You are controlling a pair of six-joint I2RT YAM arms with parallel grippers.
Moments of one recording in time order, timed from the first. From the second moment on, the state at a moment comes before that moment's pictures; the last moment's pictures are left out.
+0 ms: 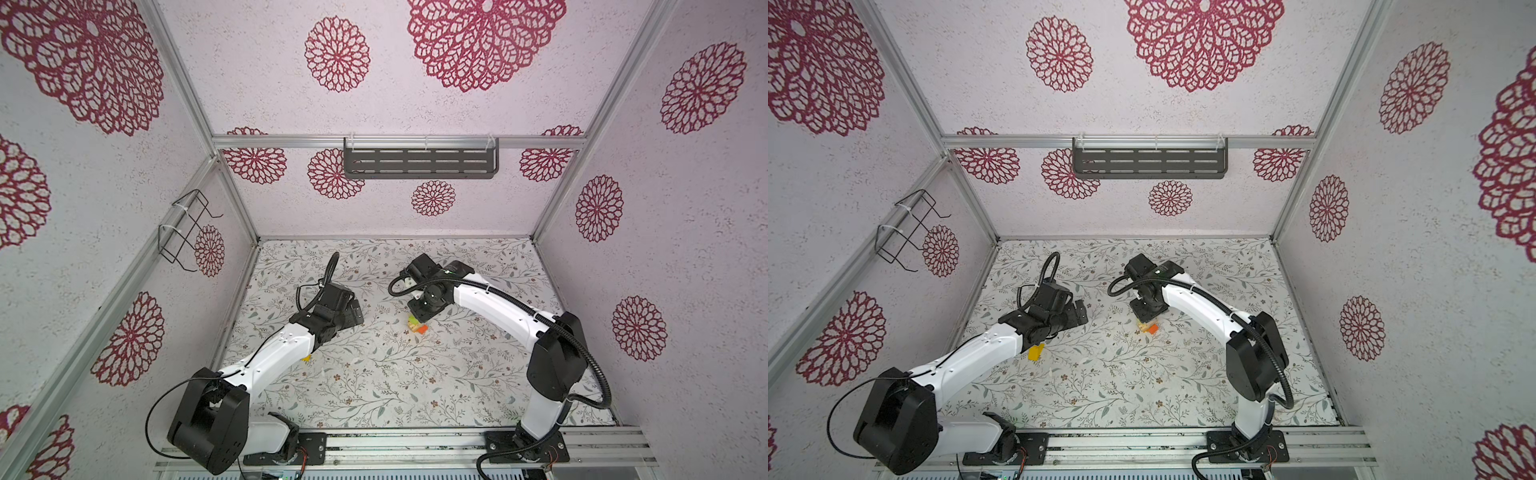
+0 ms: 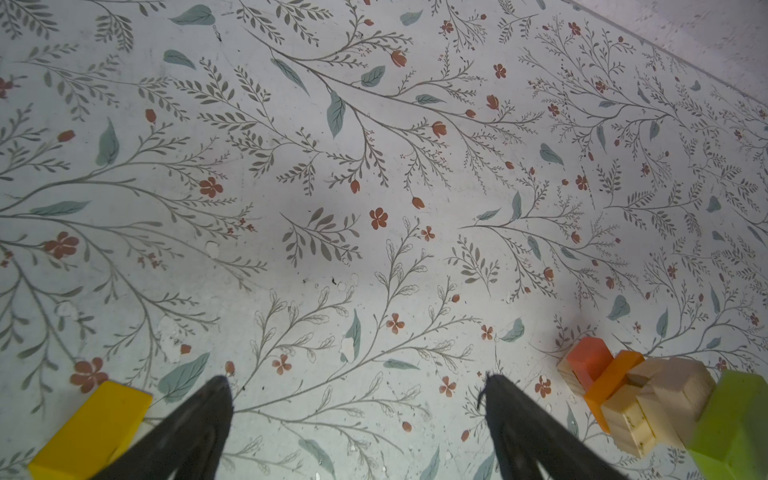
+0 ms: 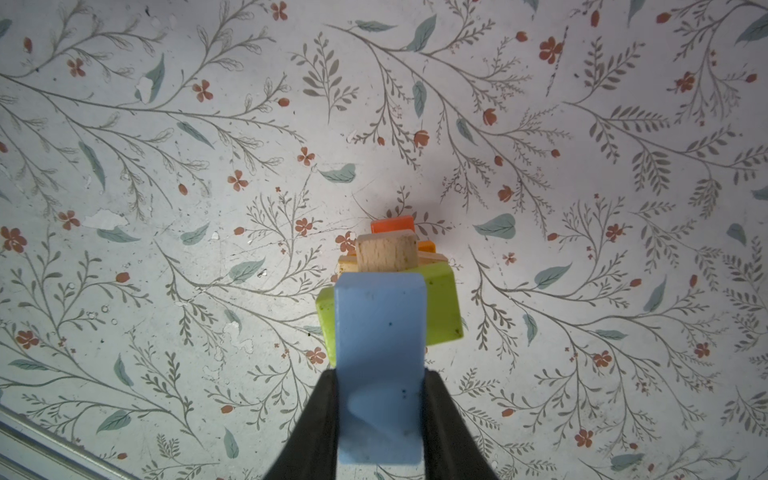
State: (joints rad) left arm -0.47 1.35 0.84 -0.39 -0.23 -0.68; right arm 0.73 1.80 1.60 -1.05 0.05 0.07
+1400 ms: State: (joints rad) left arm -0.47 1.37 0.84 -0.38 -0.22 -0.68; right arm 0.73 1.82 1.60 -1.03 0.07 0.07
